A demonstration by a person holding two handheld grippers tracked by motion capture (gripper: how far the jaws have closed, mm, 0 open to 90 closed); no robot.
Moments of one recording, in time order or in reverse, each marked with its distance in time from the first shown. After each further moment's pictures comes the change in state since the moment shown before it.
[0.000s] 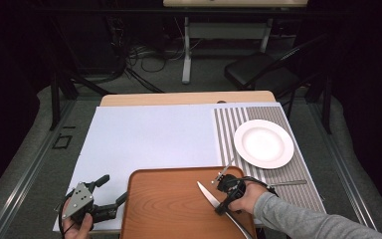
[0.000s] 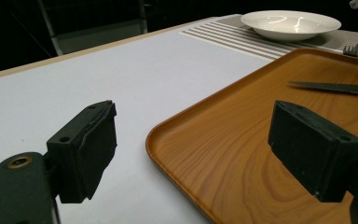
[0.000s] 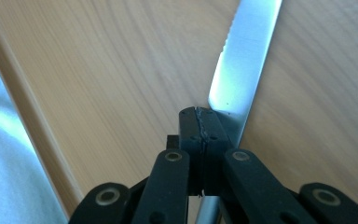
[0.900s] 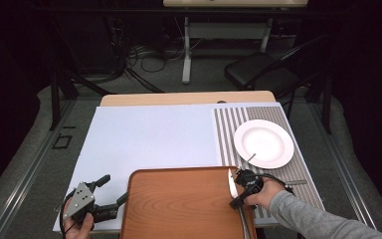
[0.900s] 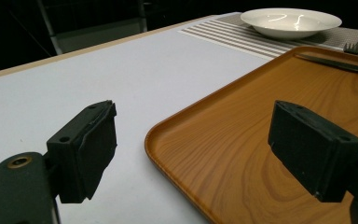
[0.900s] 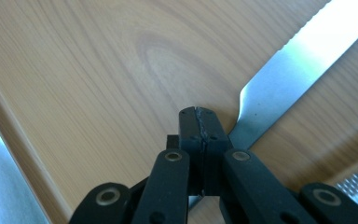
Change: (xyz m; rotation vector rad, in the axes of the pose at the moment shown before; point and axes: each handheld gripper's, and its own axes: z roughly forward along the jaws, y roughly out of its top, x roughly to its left) left arm -0.001 0.000 0.002 0.006 -0.002 0.004; right arm -0.033 -0.029 -0.023 -0.036 -0.033 0.119
